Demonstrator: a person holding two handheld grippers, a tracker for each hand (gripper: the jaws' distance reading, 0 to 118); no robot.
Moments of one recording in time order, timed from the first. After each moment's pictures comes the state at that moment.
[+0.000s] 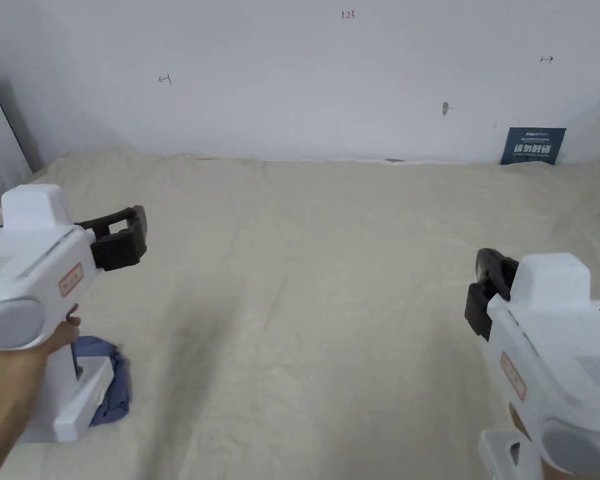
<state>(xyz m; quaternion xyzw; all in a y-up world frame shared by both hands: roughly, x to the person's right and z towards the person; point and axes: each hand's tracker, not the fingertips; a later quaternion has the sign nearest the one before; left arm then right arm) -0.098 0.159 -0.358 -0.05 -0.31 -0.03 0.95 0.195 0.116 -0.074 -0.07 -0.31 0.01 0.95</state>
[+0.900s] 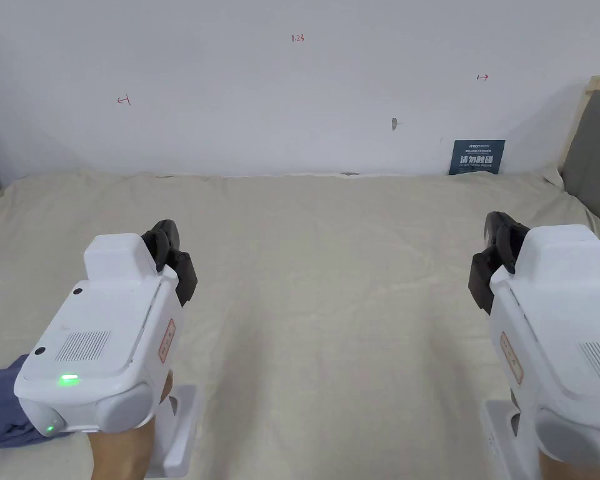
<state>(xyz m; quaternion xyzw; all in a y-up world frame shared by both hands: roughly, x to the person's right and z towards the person) -0.024 0.123 -0.246 0.02 -0.36 0.04 0.93 0.210 0.147 -0.008 -0.01 -0.36 0.06 0.93</state>
